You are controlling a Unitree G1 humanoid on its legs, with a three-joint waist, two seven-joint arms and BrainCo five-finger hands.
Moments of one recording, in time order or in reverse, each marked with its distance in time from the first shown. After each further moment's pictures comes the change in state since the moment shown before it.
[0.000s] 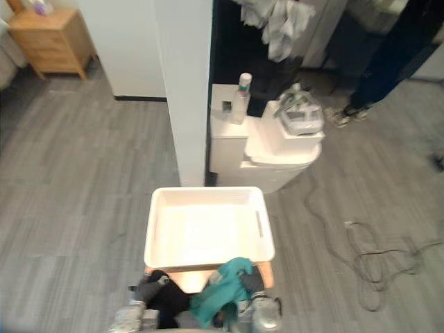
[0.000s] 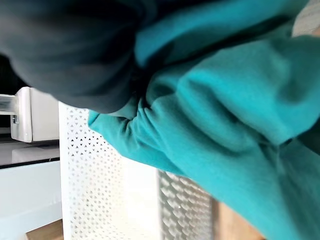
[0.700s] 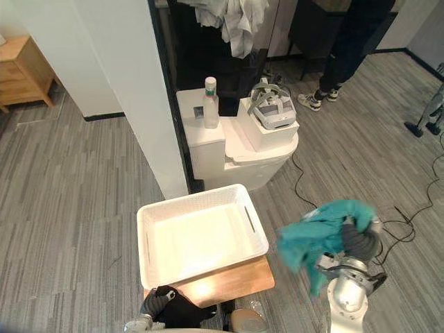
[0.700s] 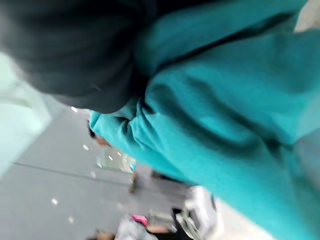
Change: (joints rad) left arm -0.023 -0.015 0.012 0.118 0.001 0.000 0.011; right arm -0.008 -0.029 -0.511 -0.732 -0.003 -0.028 -0.235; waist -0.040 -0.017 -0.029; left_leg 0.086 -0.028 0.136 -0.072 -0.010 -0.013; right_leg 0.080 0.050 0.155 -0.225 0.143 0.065
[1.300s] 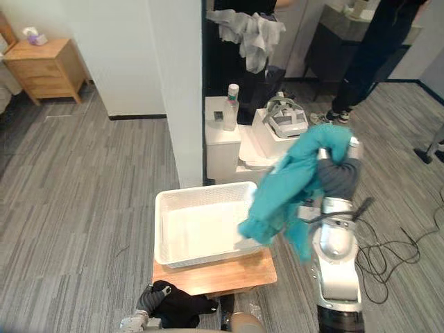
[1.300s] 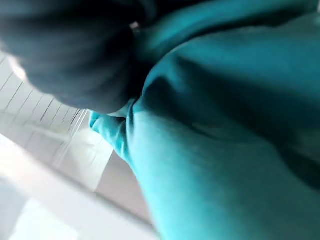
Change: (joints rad) left arm 0.011 0.018 0.015 -0.050 -0.037 -0.004 -0.020; right arm -0.361 -0.203 0.277 -0.056 -0.020 -0.016 0.072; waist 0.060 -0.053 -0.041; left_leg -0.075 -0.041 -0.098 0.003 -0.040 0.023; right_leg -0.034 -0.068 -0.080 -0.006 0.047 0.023
